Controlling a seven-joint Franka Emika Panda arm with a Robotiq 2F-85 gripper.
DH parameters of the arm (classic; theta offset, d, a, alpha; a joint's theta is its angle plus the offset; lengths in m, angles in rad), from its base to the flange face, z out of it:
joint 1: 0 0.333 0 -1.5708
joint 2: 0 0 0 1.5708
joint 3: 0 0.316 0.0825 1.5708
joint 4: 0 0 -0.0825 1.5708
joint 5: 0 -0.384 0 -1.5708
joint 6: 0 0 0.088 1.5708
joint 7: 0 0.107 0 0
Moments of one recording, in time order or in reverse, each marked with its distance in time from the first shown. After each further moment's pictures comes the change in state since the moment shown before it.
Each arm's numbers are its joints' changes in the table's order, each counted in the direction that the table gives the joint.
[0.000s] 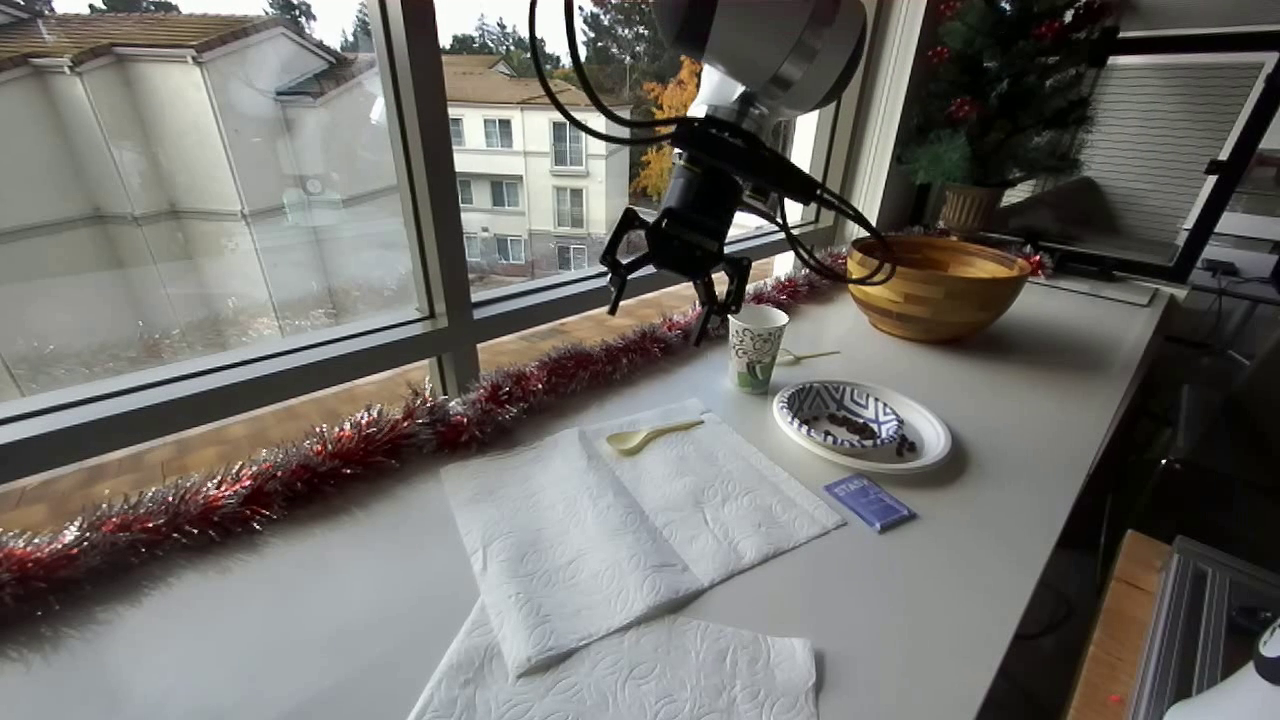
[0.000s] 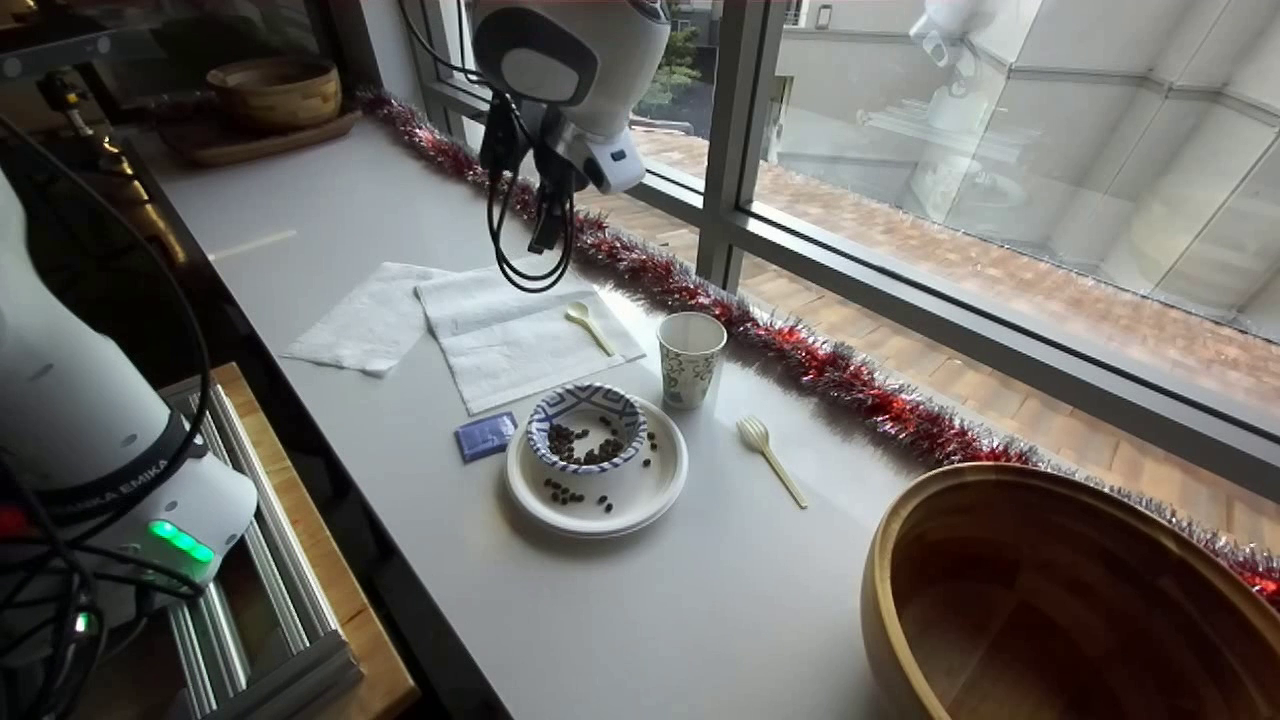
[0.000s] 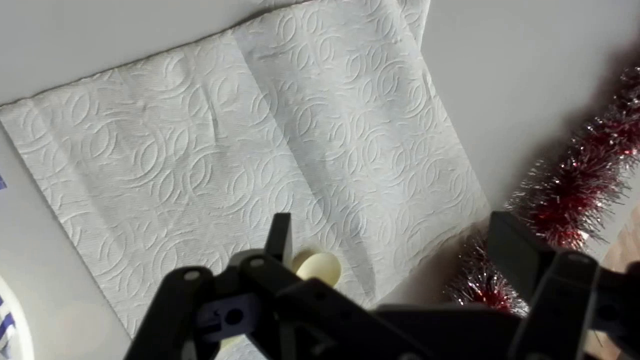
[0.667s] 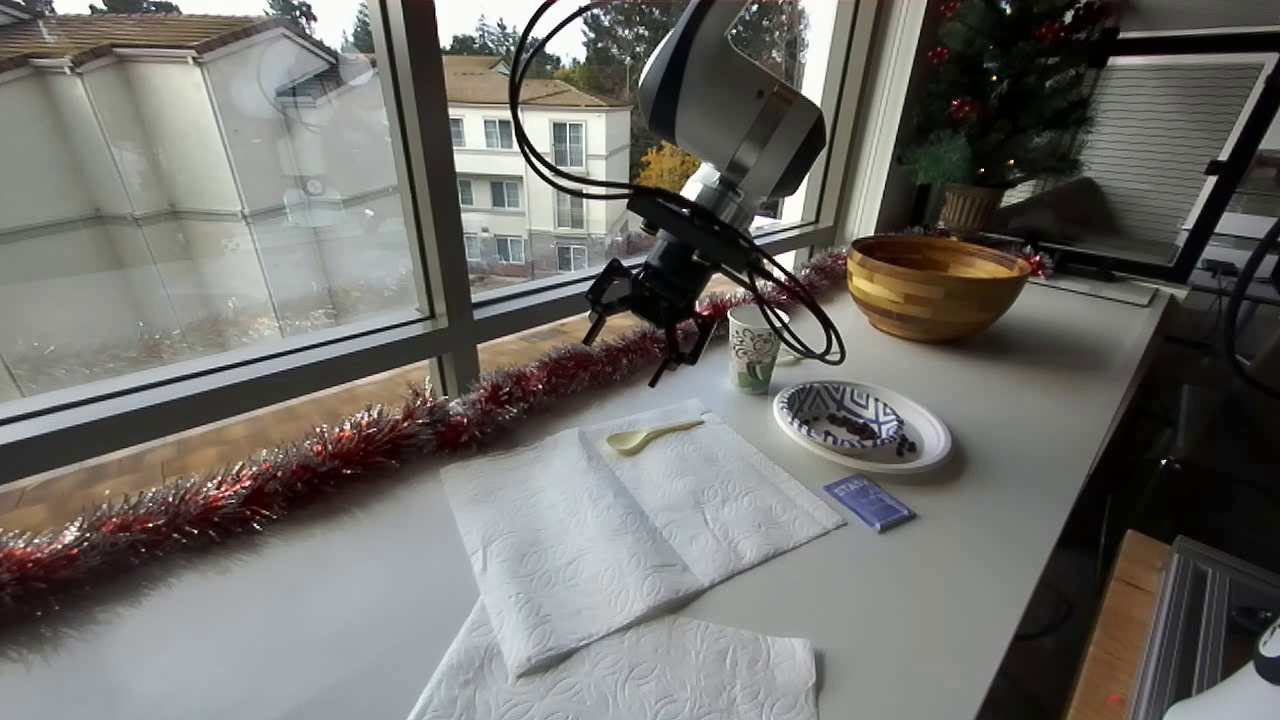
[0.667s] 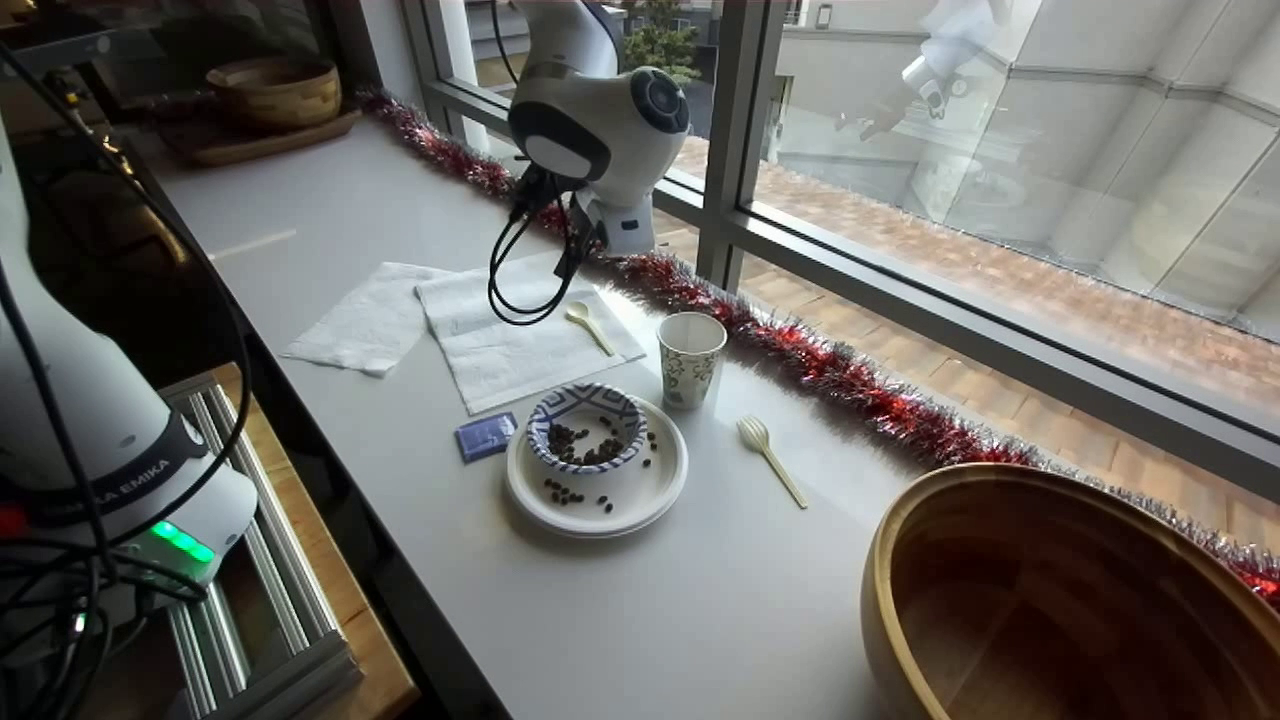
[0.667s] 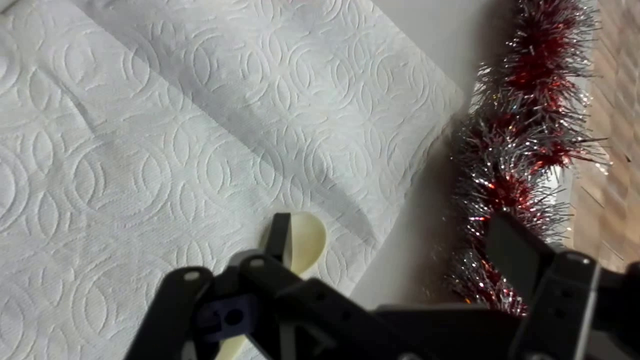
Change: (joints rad) arm -0.023 0.203 0.009 0.073 -0.306 0.161 0.084
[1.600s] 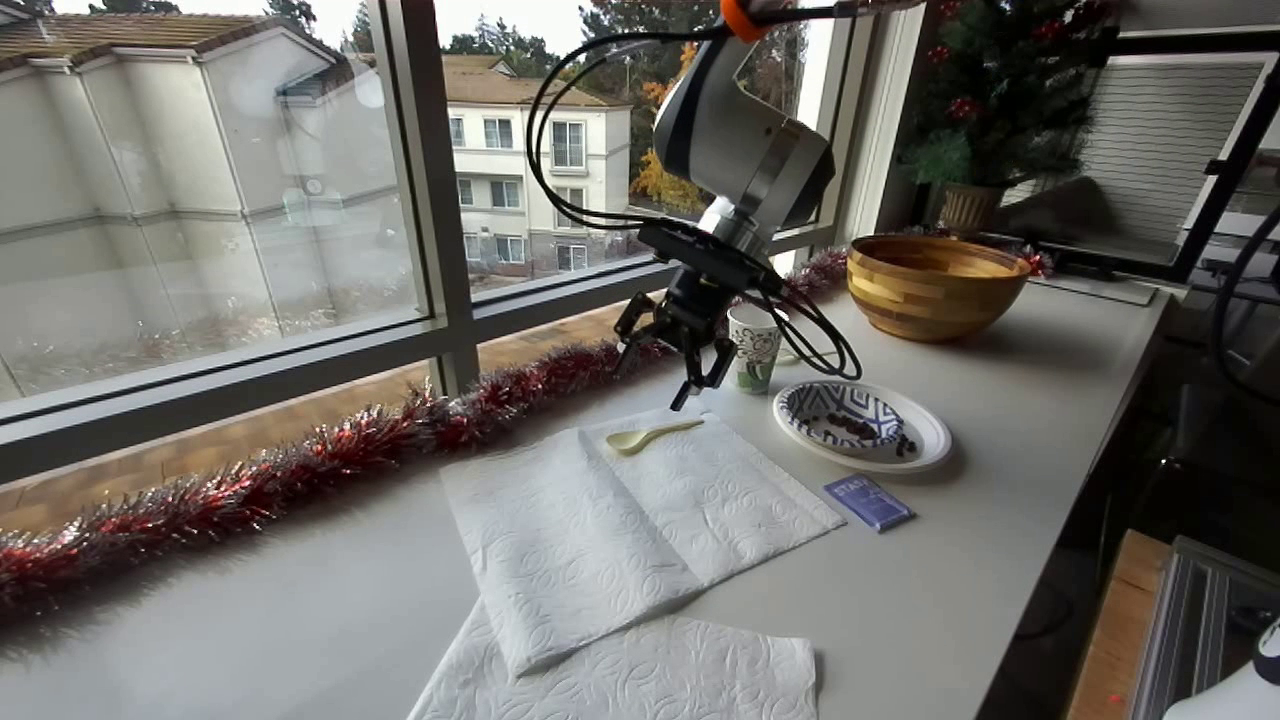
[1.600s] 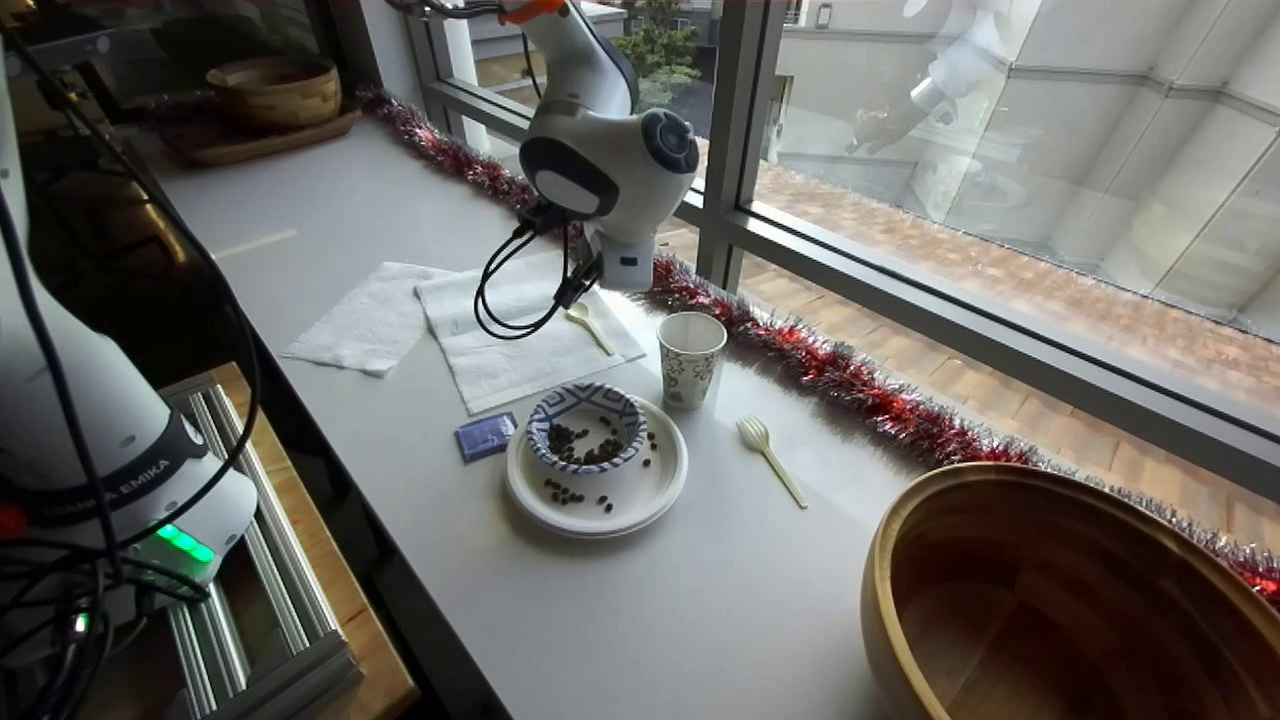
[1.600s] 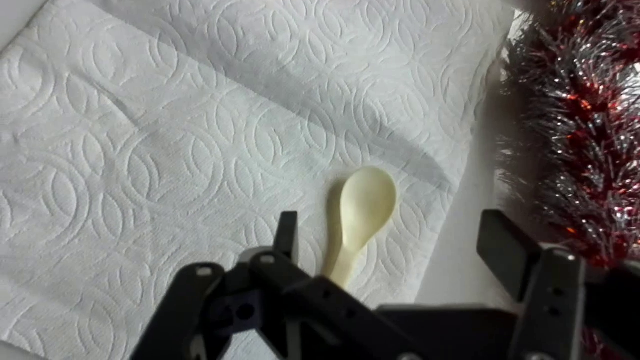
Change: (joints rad) arm 0.000 0.068 -0.050 0.002 0.008 0.011 0.166
